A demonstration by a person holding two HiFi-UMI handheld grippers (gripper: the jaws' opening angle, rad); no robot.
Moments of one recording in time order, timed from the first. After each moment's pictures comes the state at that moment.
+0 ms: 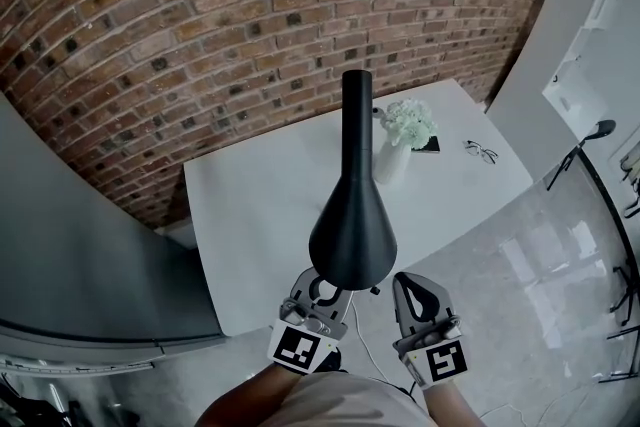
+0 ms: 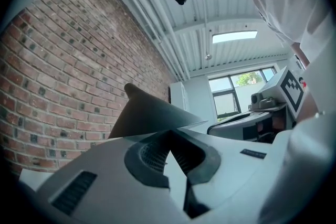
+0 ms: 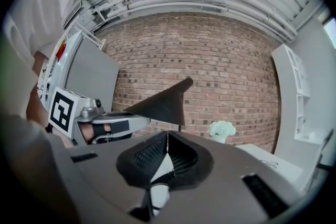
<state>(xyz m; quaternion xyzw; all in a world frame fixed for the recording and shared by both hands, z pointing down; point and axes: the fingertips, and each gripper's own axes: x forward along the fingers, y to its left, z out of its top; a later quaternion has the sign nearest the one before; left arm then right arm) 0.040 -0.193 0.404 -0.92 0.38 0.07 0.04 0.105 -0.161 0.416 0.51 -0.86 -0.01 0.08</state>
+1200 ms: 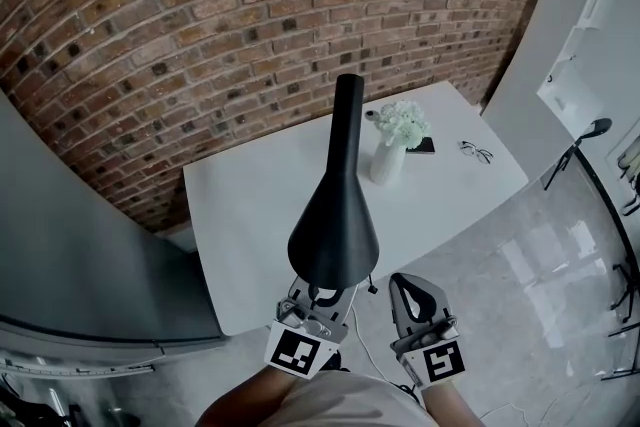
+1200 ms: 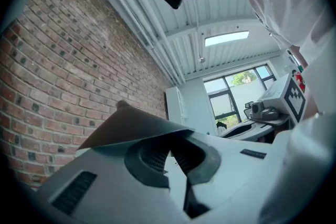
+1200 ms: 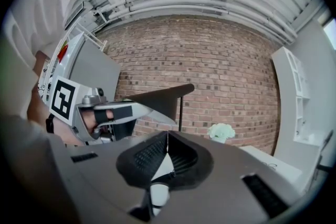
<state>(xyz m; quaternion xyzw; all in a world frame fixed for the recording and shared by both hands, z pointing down) 0.048 -0.176 0.373 -0.93 0.36 0.04 0.10 0.105 -0.148 0.409 0.51 -0.86 -0.02 0.07</state>
